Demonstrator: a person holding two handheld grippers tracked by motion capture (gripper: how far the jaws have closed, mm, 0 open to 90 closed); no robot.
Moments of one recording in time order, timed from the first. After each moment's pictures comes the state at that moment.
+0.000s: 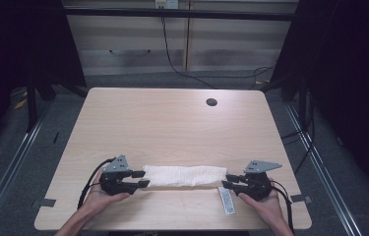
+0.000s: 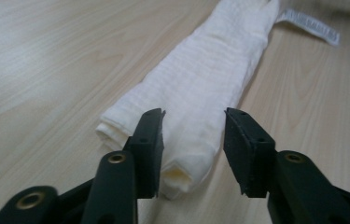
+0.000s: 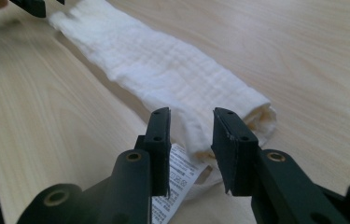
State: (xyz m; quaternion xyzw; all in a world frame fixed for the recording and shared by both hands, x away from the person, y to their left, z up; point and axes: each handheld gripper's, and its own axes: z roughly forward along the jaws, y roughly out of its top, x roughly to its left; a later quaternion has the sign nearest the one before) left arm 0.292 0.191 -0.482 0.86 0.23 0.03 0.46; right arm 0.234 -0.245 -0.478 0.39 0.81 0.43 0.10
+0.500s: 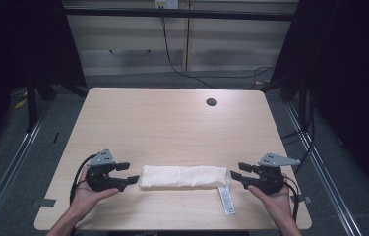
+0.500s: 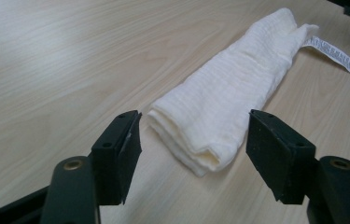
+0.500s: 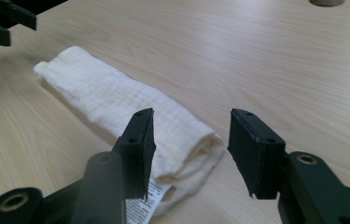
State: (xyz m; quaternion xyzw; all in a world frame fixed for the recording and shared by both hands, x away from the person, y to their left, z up) left arm 0.292 0.221 -0.462 0.84 0.30 0.05 0.46; right arm 0.232 -0.266 -0.450 0.43 0.76 0.46 0.15
